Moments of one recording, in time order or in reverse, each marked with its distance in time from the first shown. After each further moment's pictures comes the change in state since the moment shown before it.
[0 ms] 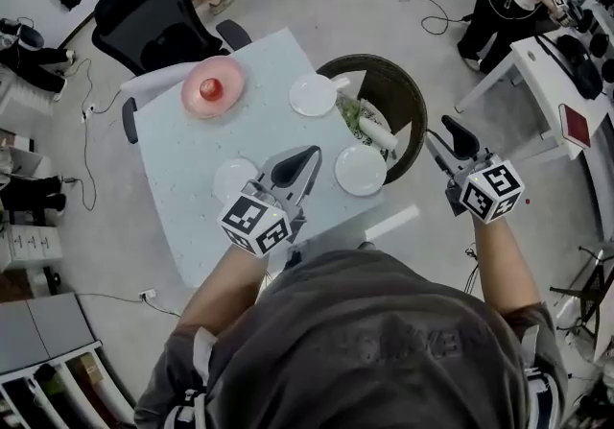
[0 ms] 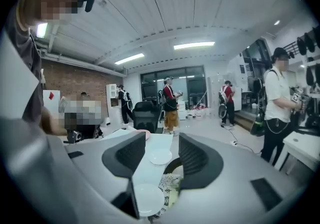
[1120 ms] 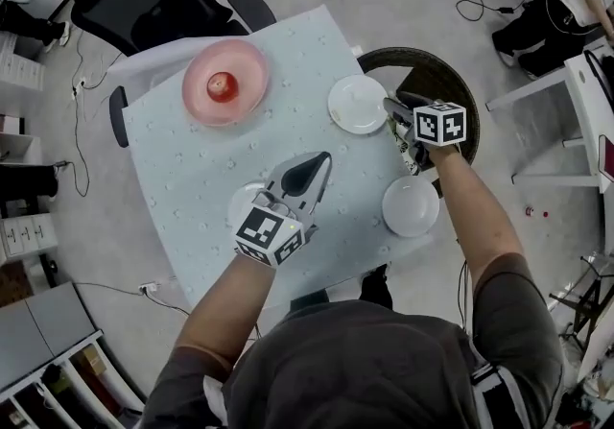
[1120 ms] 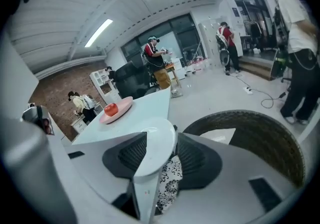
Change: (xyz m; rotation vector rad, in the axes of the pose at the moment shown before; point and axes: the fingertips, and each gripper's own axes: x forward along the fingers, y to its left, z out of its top) left arm 0.017 0.197 -0.088 -0.043 0.088 0.102; right arm 0.359 -0.040 -0.213 0.308 0.413 0.064
